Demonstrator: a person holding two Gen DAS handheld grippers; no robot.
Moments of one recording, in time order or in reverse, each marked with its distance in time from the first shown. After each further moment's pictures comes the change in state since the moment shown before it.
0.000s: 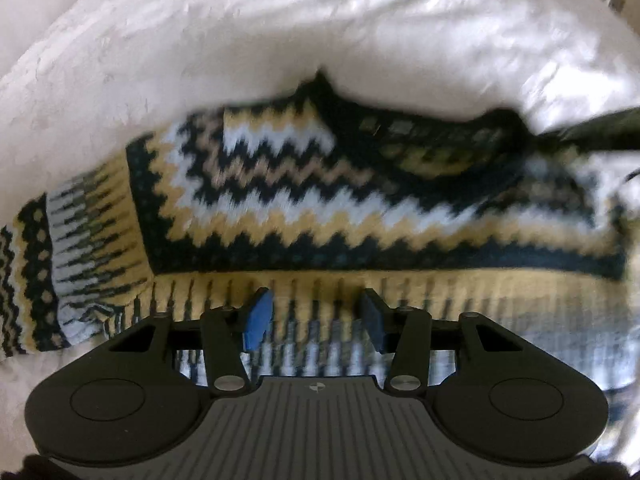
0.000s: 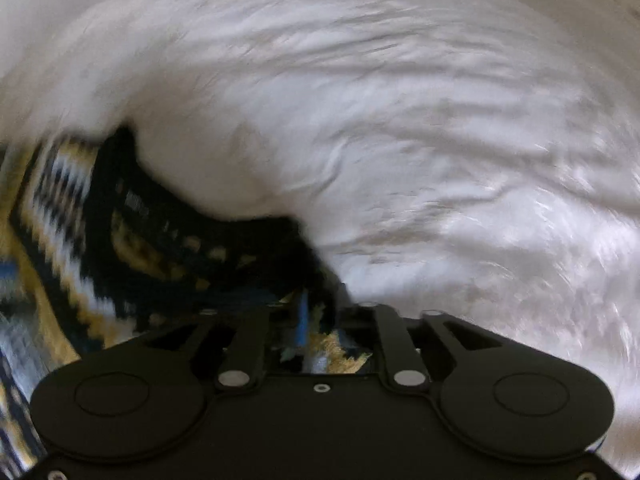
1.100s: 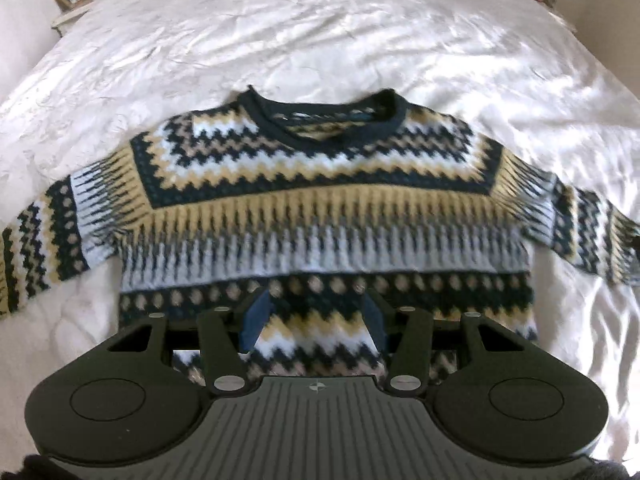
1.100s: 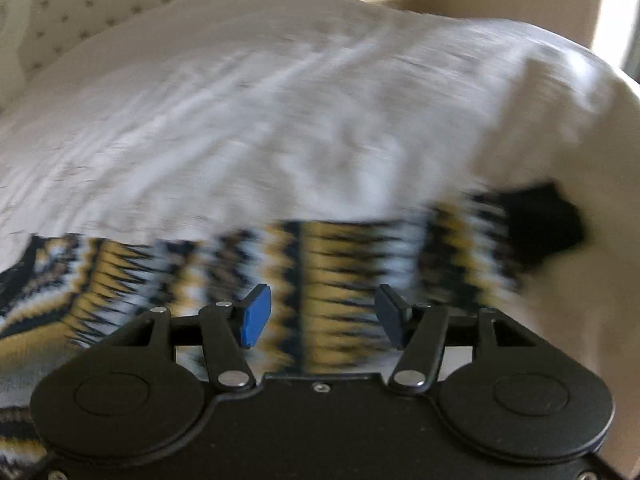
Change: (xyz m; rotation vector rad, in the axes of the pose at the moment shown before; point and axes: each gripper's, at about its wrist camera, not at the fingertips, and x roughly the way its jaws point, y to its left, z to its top) left arm -0.118 -0.036 -0.085 0.100 -0.111 -0.120; right arm -0.214 -0.077 -0.286 0.858 -0.190 -0.530
